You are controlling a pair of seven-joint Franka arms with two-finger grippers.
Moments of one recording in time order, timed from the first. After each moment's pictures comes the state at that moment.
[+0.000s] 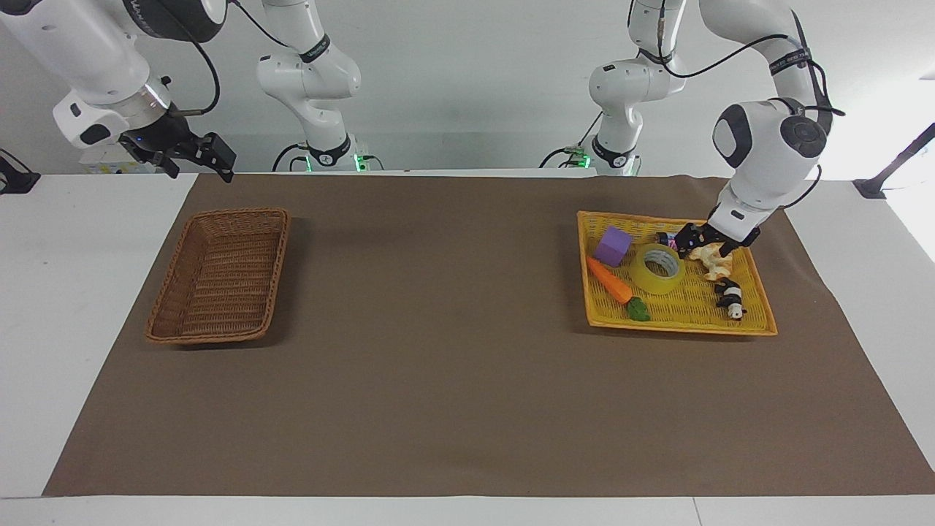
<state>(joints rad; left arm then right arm) 0.11 -0.10 -0.13 -2.27 0.00 2.11 0.06 -0.03 -0.05 -0.09 -1.61 -0.02 1.35 0.00</state>
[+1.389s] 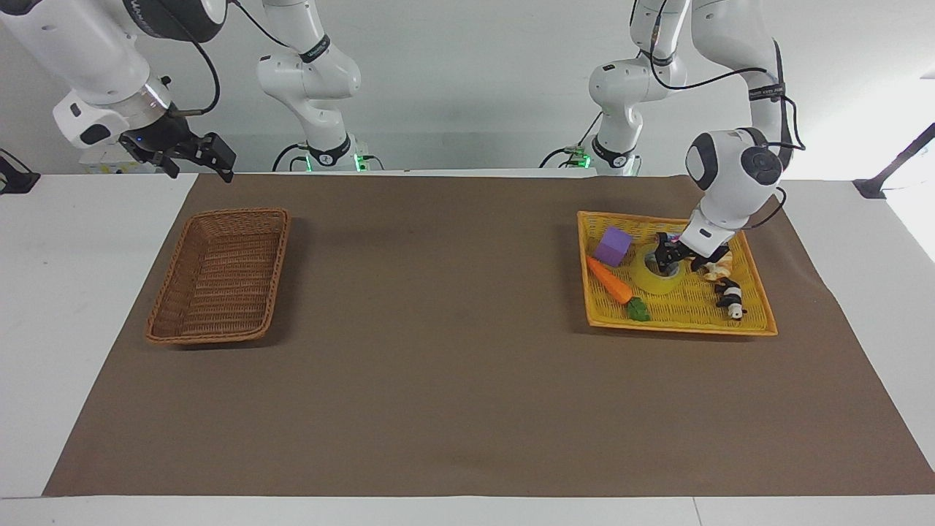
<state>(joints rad) 0.08 -0.04 -0.13 -2.42 0.00 2.32 0.07 -0.03 -0.05 -0.09 -1.61 -0.02 1.35 0.00</state>
